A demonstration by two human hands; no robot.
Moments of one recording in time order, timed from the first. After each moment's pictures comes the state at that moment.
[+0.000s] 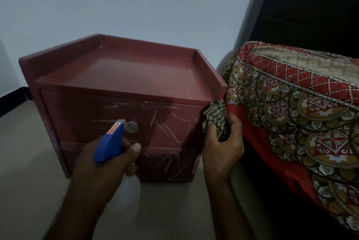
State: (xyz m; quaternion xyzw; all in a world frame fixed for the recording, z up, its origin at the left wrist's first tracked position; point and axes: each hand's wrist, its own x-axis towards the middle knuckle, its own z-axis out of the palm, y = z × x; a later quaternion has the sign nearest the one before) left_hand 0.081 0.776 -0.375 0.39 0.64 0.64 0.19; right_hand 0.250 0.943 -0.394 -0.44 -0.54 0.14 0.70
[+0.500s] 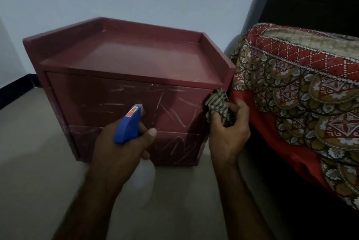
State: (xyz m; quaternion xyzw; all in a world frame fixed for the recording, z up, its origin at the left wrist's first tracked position) left_hand 0.091 0.780 -0.378 0.41 0.66 0.60 0.20; right_hand 0.256 0.950 -0.411 -0.42 -0.57 0.16 0.69
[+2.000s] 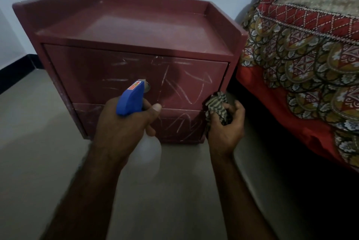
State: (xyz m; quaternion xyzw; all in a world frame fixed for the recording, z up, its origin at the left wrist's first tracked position) left_hand 0.089 0.777 -0.381 0.40 0.66 0.59 0.23; right_hand 0.256 0.941 -0.492 -0.49 -0.53 0.24 0.65
